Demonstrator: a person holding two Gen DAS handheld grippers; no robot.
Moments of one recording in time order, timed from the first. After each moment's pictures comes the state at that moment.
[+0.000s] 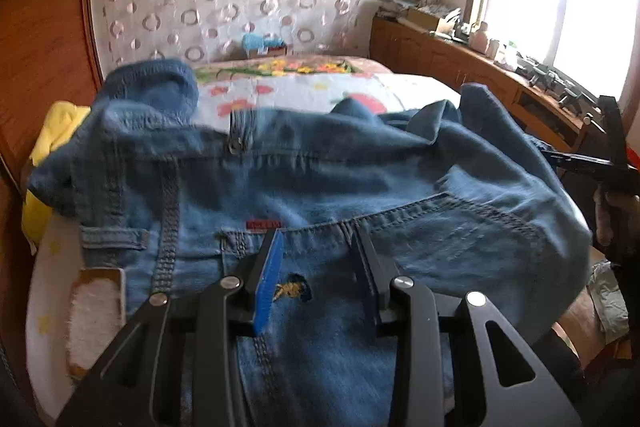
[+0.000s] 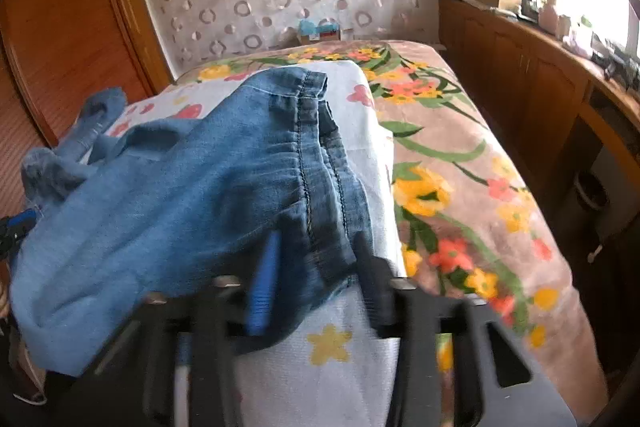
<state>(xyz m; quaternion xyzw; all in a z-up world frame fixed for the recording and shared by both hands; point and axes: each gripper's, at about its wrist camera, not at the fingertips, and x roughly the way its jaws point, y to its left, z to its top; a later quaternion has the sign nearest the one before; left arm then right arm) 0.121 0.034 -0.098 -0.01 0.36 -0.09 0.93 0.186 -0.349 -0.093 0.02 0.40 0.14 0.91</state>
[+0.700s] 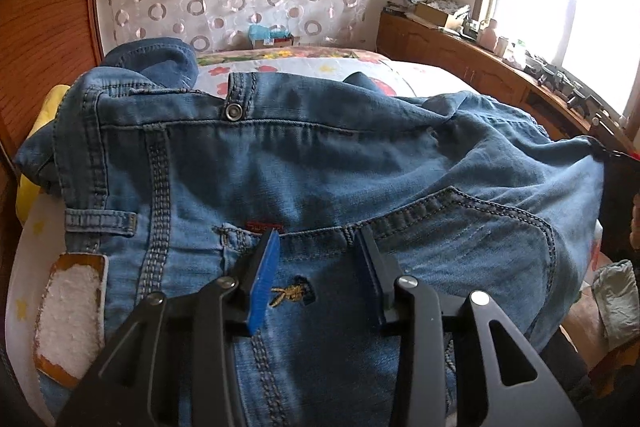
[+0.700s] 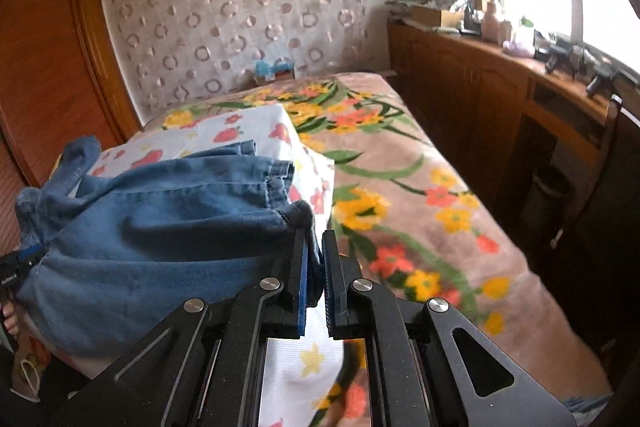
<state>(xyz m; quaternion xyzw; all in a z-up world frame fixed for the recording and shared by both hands) 0.122 0.028 -0.117 -0.02 0.37 -0.09 0.92 0.136 -0.428 -0.062 0.06 0.35 0.07 0.93</state>
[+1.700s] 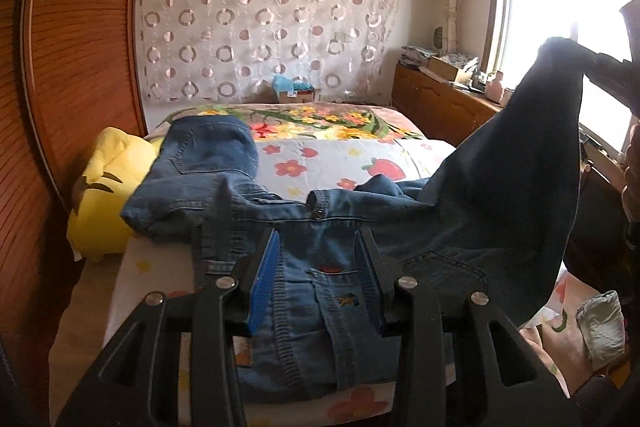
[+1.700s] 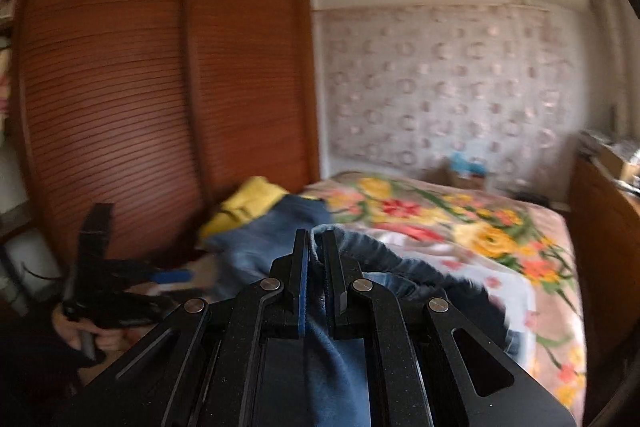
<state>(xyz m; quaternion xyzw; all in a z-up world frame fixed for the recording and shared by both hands) 0.060 0.084 -0.015 -0.03 0.29 -0.05 0.96 0.108 -0.156 0.119 -0.04 0.19 0.40 0.90</state>
